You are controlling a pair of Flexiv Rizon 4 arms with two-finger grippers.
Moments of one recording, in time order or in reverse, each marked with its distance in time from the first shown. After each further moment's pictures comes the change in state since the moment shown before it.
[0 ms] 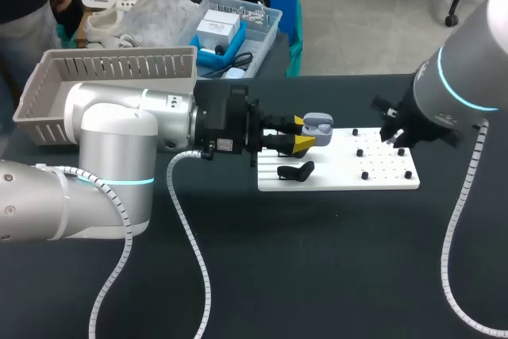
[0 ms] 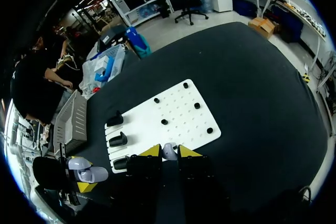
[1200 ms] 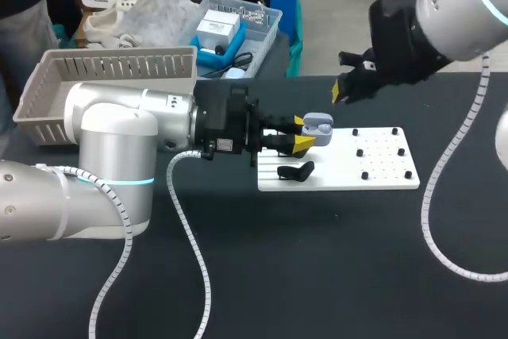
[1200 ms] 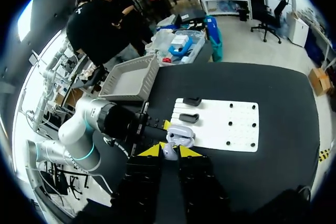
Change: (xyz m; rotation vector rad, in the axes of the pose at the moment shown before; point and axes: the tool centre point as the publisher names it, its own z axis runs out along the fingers) left arm 0.000 0.000 0.000 0.000 0.000 0.000; right arm 0.023 0.112 -0.096 -0.316 0.159 -0.508
